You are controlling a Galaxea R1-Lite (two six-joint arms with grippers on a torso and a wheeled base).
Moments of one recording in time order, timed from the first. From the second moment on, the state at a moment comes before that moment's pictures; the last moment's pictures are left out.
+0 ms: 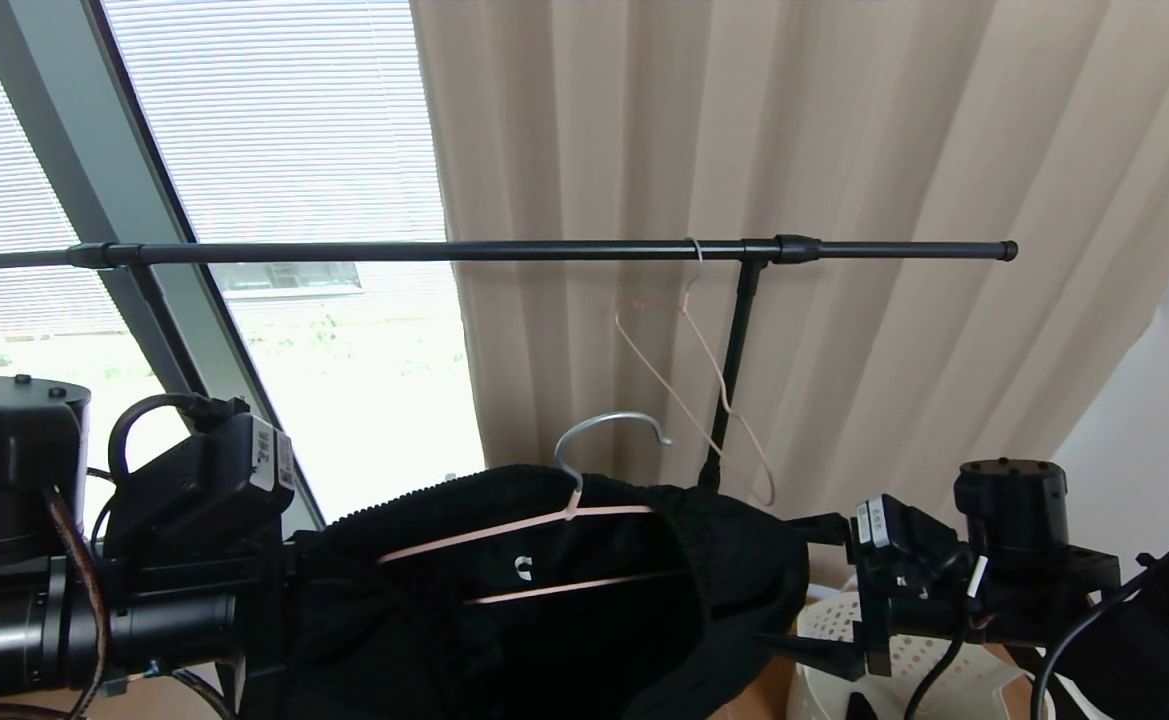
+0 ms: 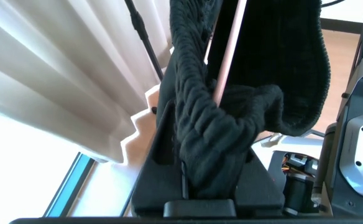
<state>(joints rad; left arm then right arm) -0.36 1.32 -0.55 -0.27 -0.61 0.52 0.21 1.99 -0.41 -0.98 0.88 -0.60</state>
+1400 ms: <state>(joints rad) -0.26 1.25 -0.51 -0.27 -0.68 0.45 0.10 1.99 -0.45 -0.97 0.84 -0.60</state>
